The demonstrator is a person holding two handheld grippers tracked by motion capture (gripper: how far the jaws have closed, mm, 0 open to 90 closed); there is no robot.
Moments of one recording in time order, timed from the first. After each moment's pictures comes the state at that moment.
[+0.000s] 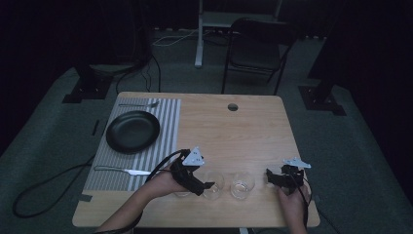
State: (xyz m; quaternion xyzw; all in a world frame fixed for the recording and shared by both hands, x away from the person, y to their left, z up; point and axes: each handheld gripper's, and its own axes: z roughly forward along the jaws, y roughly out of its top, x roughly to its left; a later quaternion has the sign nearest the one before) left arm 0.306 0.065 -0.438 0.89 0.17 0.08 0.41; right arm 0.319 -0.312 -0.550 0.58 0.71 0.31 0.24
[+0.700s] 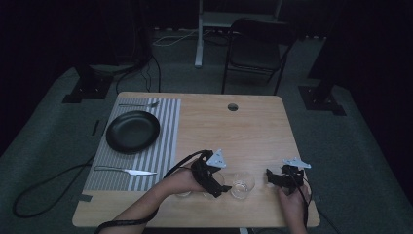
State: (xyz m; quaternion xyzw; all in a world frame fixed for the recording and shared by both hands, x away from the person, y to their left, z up) left arm 0.312 0.006 -0.442 0.92 0.12 0.05 0.38; right arm 0.319 -0.312 -0.550 0.58 0.71 0.31 0.24
